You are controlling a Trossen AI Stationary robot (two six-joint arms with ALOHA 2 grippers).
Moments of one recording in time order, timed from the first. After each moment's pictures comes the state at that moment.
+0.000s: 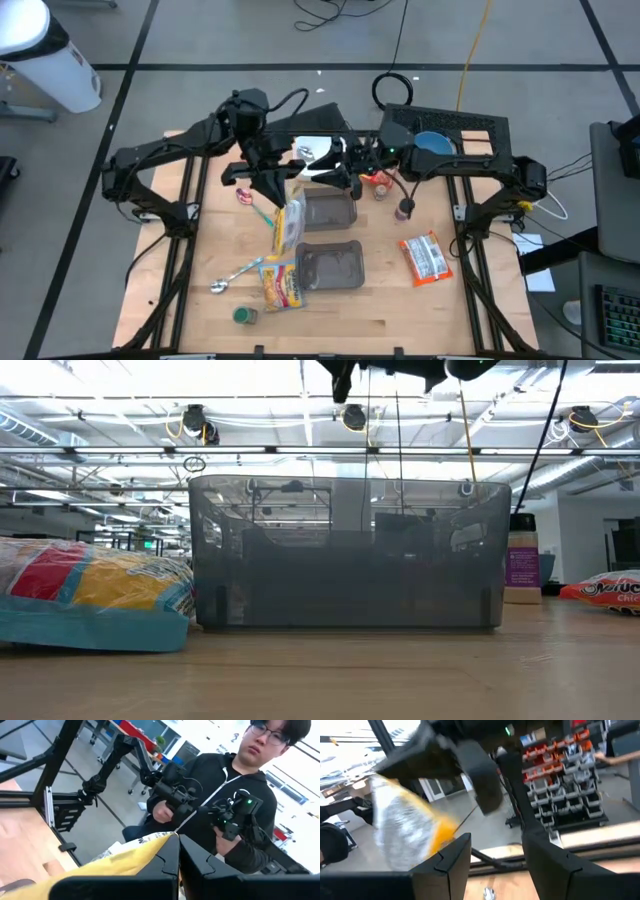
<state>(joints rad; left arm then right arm) 0.30 1.46 1.54 -0.23 1.42 -0.45 -0.24 1.53 1.18 0.49 -0.53 0.42</state>
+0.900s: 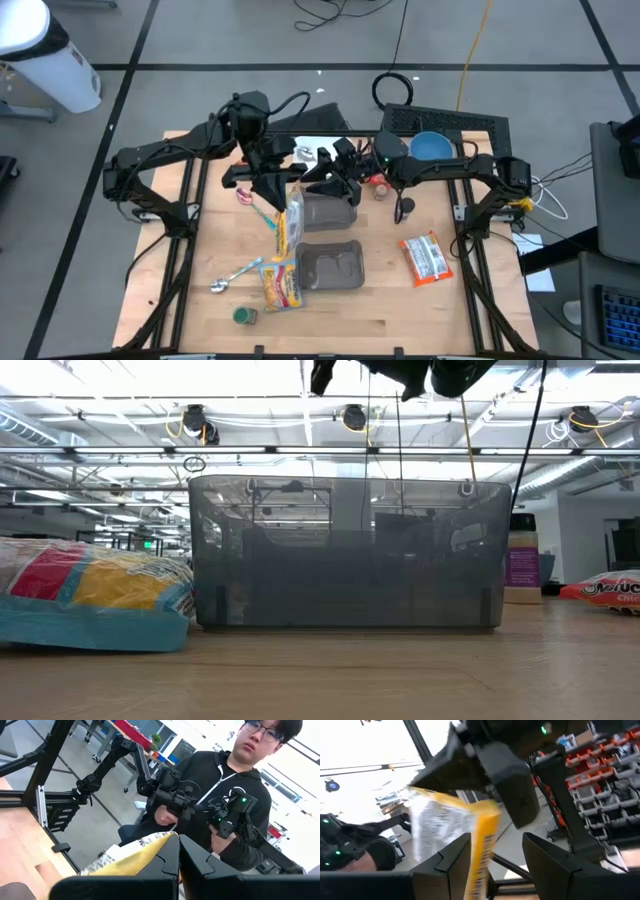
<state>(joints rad) 0.28 1.47 1.54 -0.20 1.42 -0.47 -0.20 1.64 1.17 0.82 -0.63 0.63</state>
